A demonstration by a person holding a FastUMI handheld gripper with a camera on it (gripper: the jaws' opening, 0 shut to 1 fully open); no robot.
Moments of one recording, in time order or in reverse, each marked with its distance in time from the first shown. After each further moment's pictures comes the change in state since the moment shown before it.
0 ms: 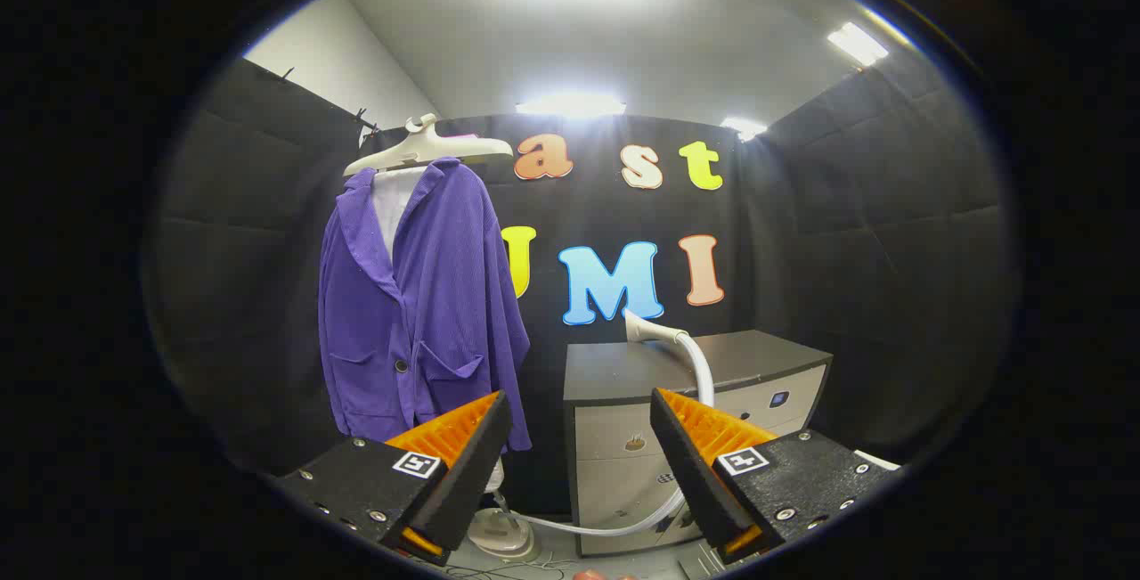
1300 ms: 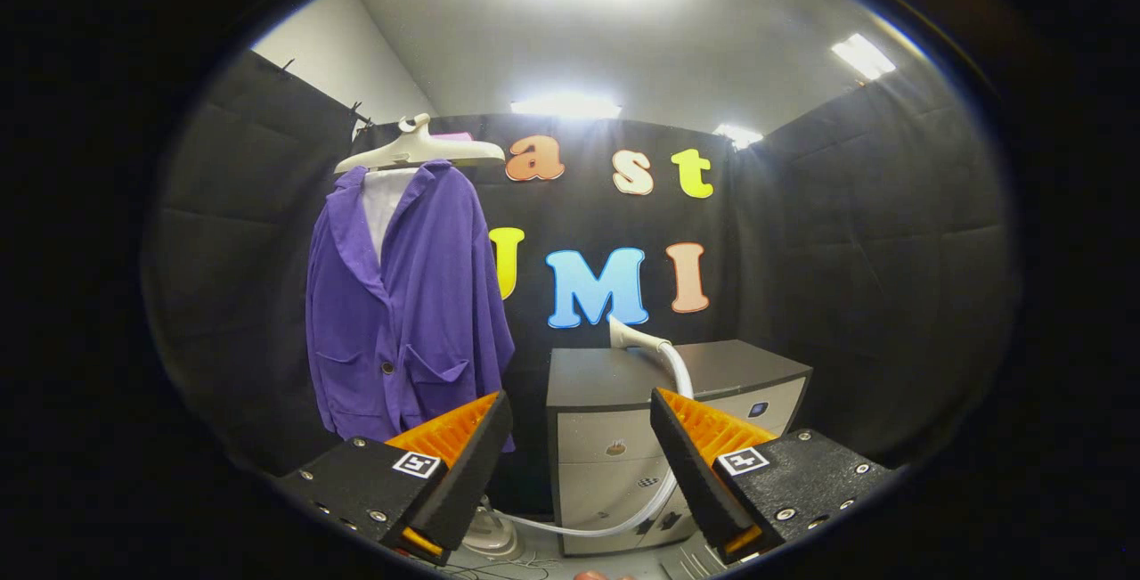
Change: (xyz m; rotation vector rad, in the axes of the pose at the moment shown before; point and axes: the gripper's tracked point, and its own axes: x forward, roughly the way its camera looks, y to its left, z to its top) arm -0.002 -0.018 0.023 -0.040 -0.001 -0.061
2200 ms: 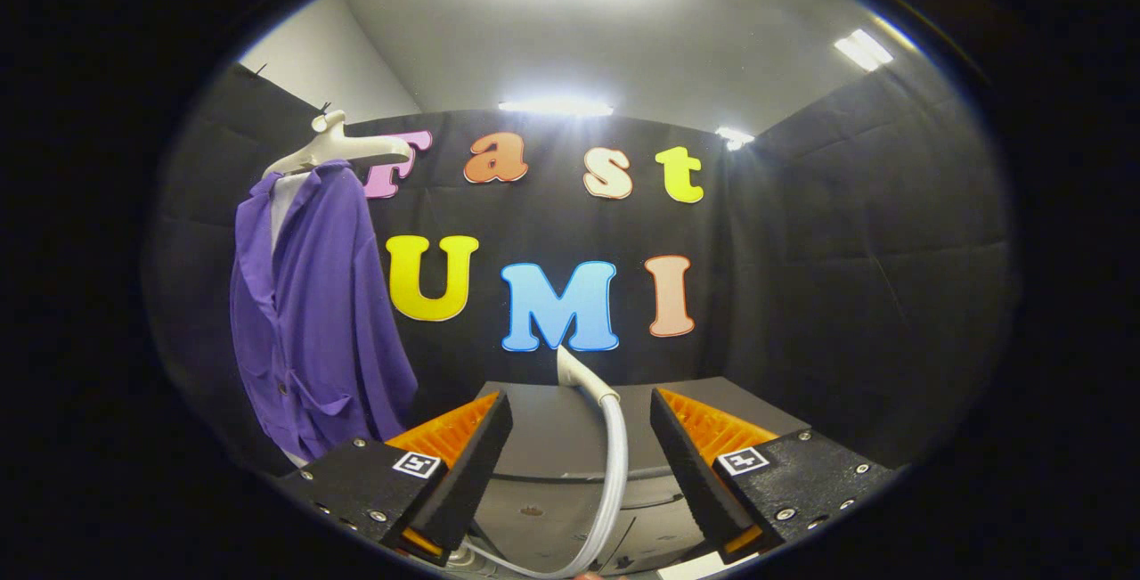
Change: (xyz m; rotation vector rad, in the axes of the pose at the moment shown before) arm 0.177 -0.133 0.031 -0.040 -0.031 -0.004
